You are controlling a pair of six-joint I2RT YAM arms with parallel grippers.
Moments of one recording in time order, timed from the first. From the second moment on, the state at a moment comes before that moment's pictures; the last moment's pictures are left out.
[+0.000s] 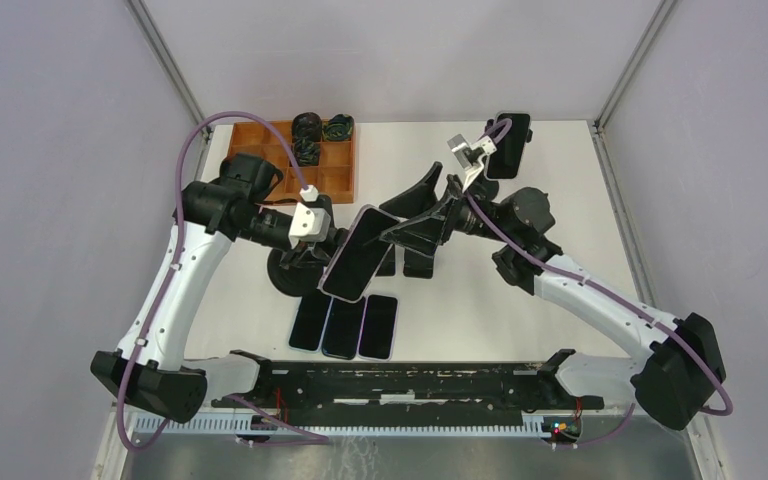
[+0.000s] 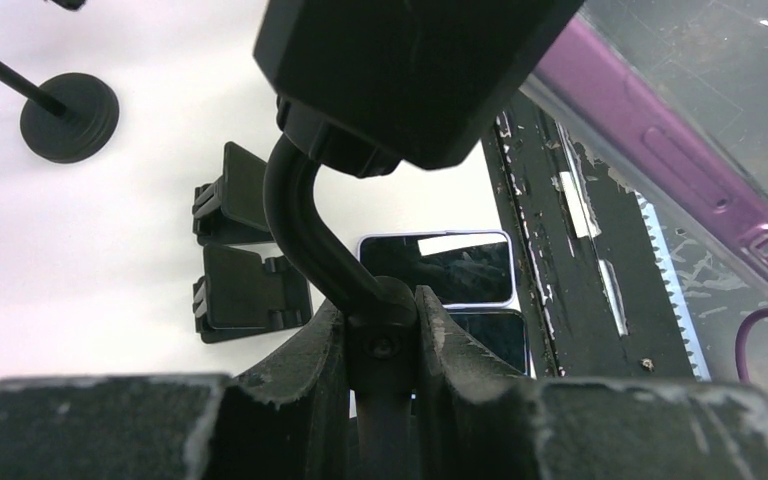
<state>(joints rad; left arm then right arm) -0.29 1.23 1.45 -1.42 1.08 1.31 0.69 1.22 0.90 0.74 -0.74 0.83</state>
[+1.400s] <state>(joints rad) -0.29 1.19 1.44 -1.40 1.13 1.31 0.72 1.32 1.02 0.85 -0.85 0.98</state>
